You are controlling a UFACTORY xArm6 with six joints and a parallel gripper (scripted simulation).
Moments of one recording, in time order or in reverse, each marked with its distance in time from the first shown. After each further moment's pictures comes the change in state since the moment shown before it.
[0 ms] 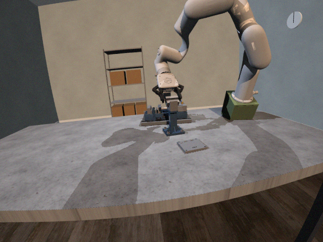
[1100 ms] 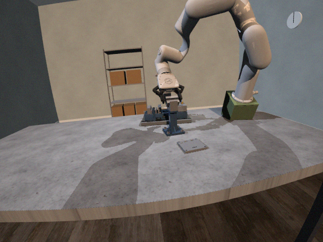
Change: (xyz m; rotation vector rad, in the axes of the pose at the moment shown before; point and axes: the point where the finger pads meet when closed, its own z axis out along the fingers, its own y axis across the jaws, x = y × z) arm 0.003 0.002 0.003 0.000 0.029 0.000
